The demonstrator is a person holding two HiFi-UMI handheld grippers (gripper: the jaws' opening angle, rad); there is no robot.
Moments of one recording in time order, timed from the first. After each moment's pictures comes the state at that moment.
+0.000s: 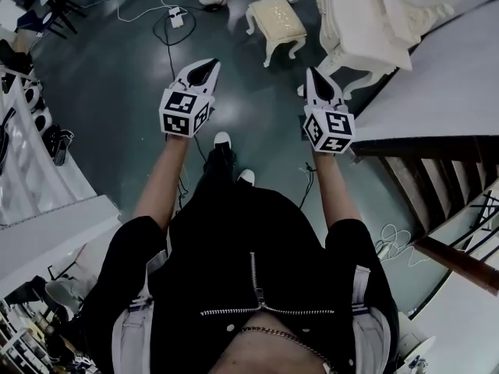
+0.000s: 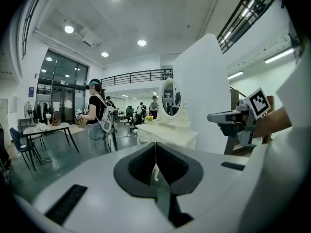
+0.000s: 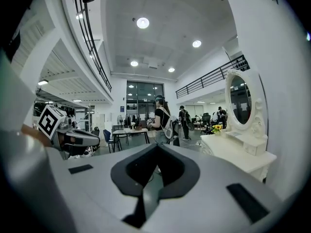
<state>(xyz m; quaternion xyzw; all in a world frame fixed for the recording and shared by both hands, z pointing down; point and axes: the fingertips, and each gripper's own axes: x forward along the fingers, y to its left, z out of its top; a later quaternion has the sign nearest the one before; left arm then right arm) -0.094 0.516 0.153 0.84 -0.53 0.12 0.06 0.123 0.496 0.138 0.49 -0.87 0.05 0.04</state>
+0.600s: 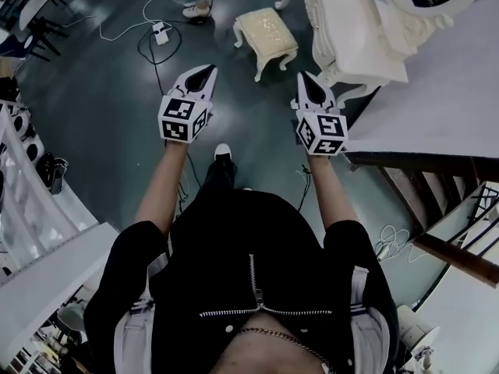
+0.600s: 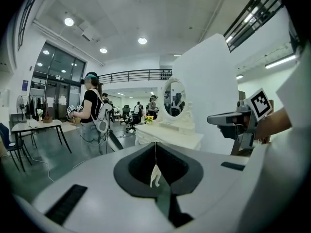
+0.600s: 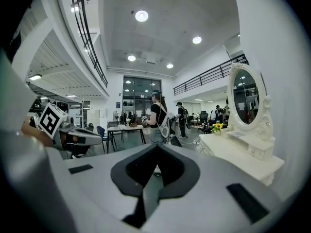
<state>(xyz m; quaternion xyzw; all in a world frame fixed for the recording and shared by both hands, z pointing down) -0.119 0.387 0.169 0.86 -0.50 0.11 0.07 0.087 0.382 0.151 0.51 -0.86 0.06 0.06</state>
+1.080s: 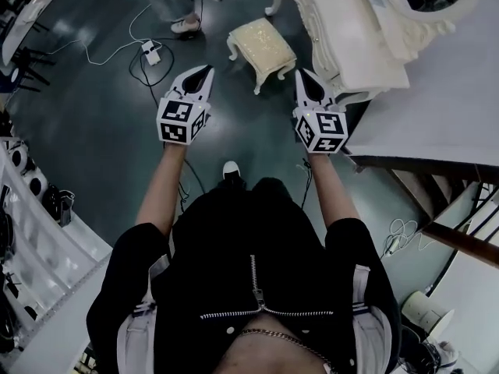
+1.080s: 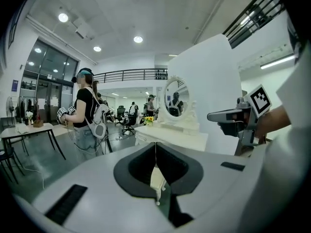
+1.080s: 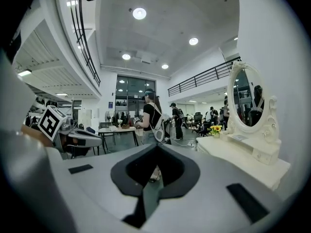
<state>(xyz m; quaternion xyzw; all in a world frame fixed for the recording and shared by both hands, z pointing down) -0.166 0.265 0.166 0.88 -0.46 0.11 0.06 0.039 0.276 0.142 0.55 -0.83 0.05 0.05</state>
